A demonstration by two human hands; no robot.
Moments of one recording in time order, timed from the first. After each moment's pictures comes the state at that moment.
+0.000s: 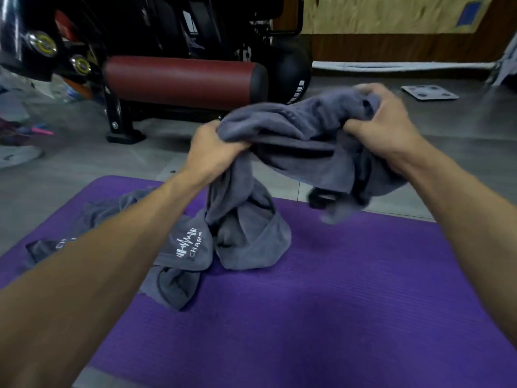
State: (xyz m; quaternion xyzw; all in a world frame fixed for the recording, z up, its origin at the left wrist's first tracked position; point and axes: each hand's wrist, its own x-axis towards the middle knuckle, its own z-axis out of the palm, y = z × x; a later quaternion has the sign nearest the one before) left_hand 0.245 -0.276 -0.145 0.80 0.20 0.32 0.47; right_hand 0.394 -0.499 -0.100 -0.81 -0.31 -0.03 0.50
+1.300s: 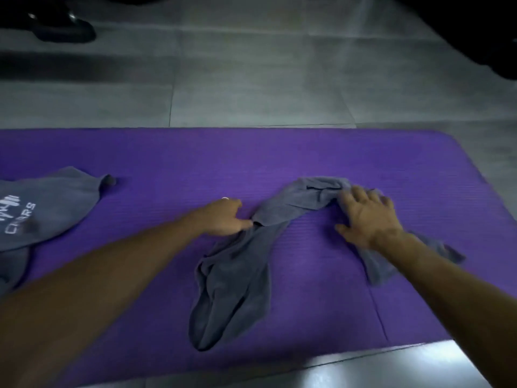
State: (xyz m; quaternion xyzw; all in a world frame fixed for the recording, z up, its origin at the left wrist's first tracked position) left_hand 0.338 -0.518 -0.385 0.94 0.02 -0.27 0.20; right_hand 0.400 -0.813 -0.350 -0.97 -0.19 0.10 -0.14
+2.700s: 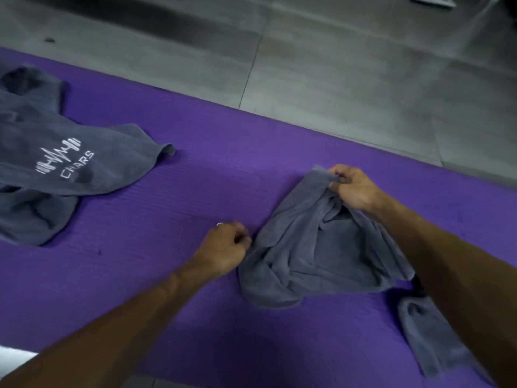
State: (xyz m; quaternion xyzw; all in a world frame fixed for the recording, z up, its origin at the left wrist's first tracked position) left_hand 0.255 -0.480 -0.438 0.84 0.31 -0.06 0.45; right_hand 0.481 -0.634 -0.376 -0.89 -0.19 0.25 0.34
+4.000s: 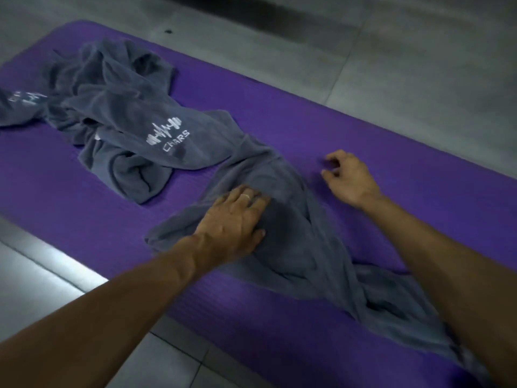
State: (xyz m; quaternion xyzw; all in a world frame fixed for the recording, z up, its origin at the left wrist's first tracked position) left_hand 0.186 -0.409 -0.401 0.97 0.20 -0.04 0.11; right_hand 0.433 -0.502 -0.418 -0.88 -0.38 0.19 0.22
